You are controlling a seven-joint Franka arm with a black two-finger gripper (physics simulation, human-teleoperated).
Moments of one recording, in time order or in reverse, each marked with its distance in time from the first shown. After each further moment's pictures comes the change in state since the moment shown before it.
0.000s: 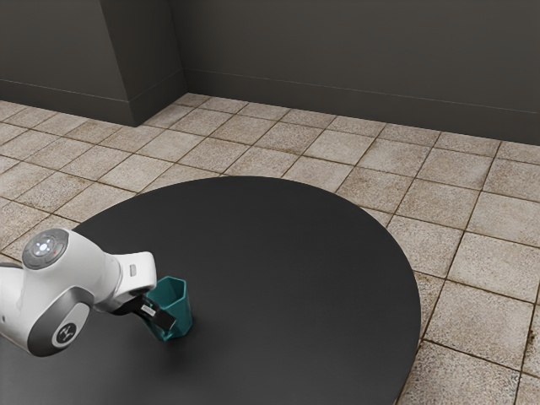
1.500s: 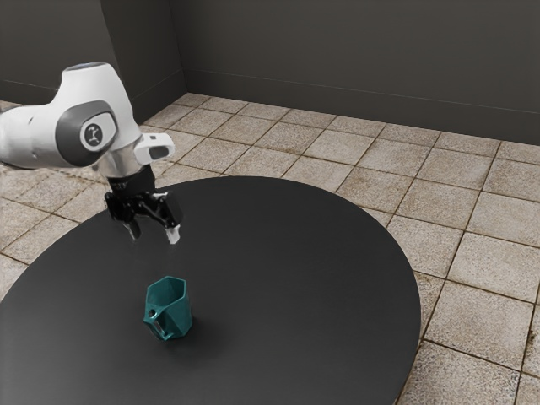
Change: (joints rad) arm -0.006 0.066 0.097 0.731 -0.197 -1.166 -0.016
